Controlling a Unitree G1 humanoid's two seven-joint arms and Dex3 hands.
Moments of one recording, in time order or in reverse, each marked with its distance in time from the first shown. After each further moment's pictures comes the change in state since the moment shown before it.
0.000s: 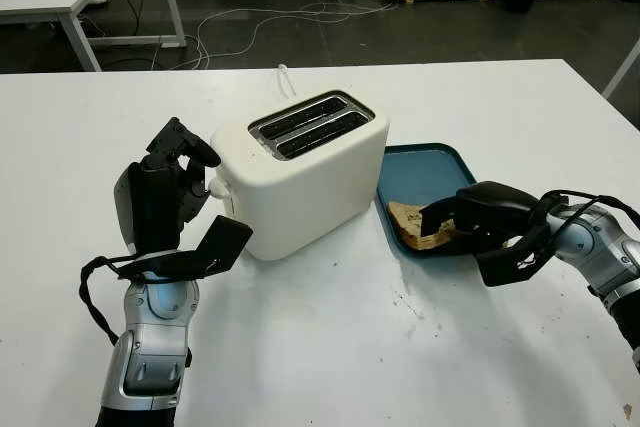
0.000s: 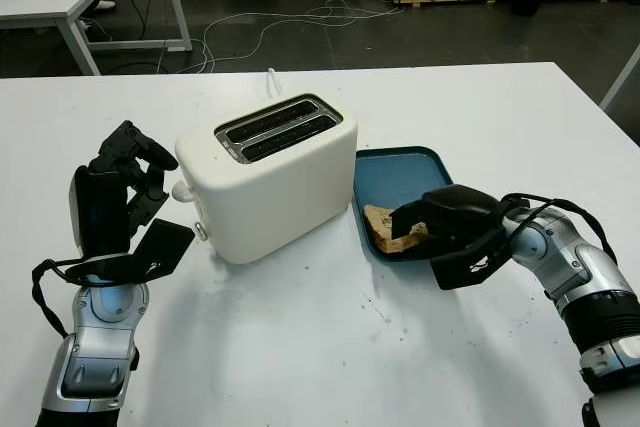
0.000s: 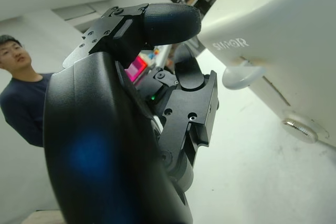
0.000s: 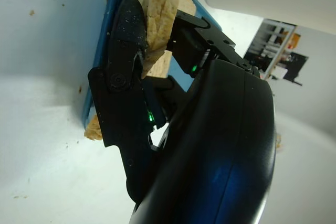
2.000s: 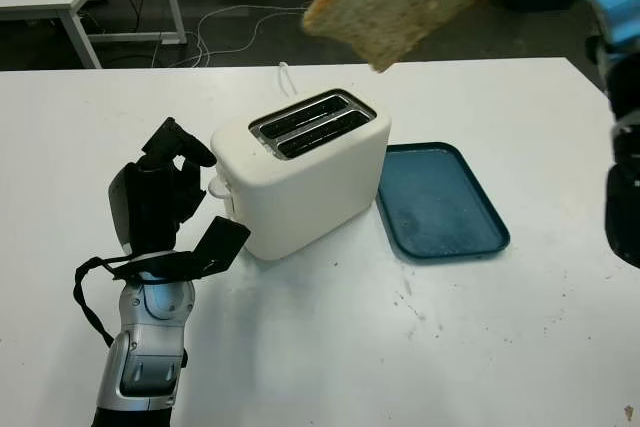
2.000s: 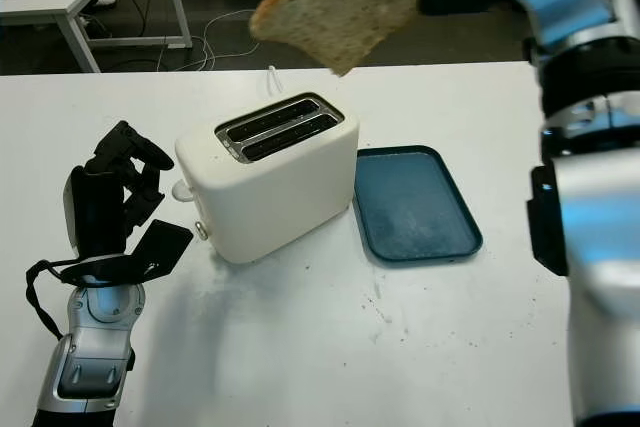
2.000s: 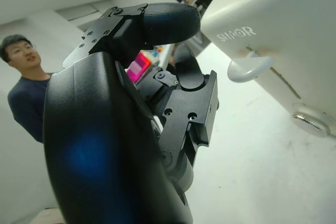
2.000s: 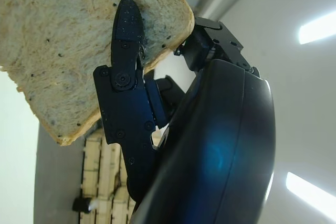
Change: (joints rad) left arm 0.003 0.012 0.010 0.000 0.025 0.002 -0.002; right arm -0.950 0.253 -0.083 0.486 0.166 -0.128 0.097
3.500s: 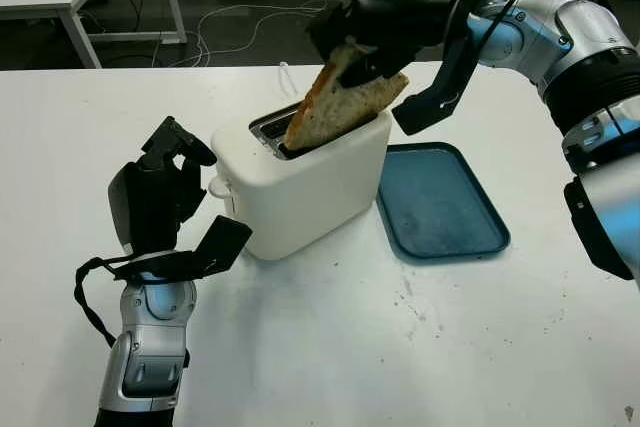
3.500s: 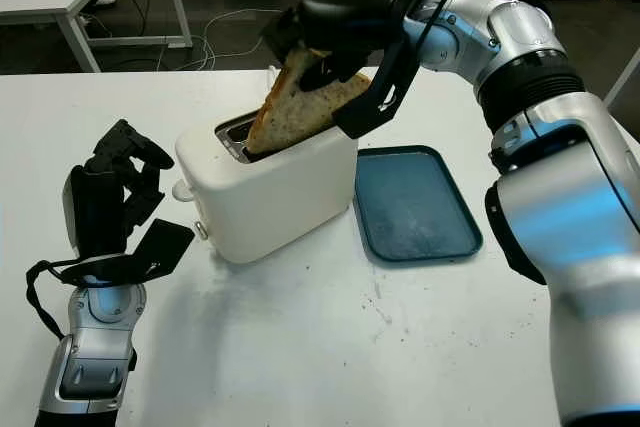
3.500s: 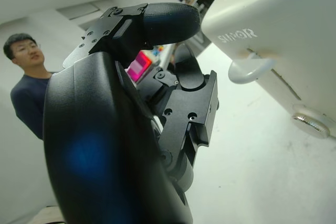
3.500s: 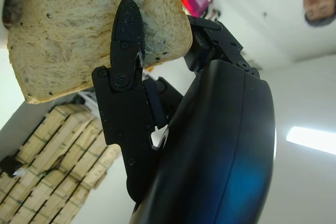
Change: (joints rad) left arm 0.001 -0.013 0.000 -0.012 0.009 0.009 -0.001; right arm -0.006 -0.001 0.371 0.027 -0.484 -0.173 -0.384
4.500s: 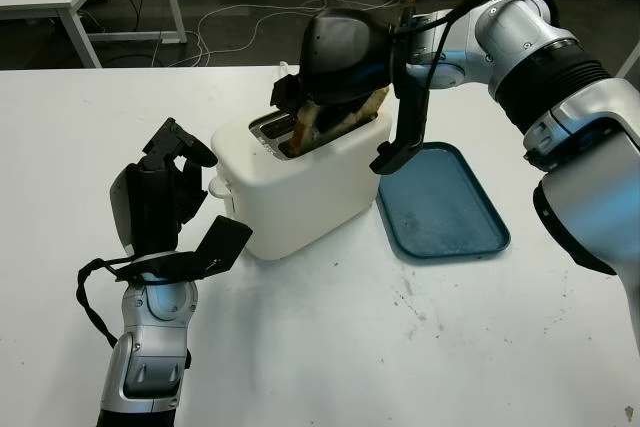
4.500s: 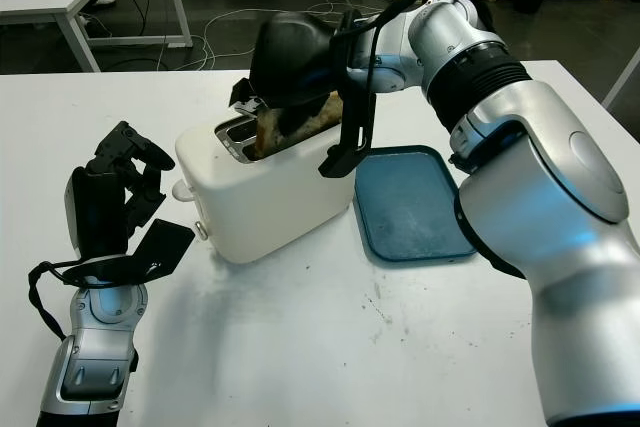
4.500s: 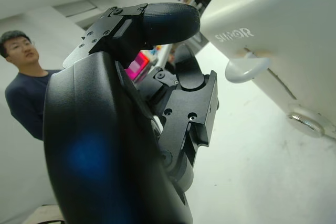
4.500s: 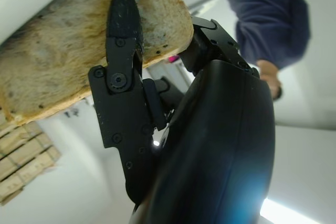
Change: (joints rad) left arm 0.003 -0.006 -0.003 -0.001 -0.017 0.004 0.000; right arm -0.064 0.083 0.206 -0.036 -0.258 -0.045 -0.208
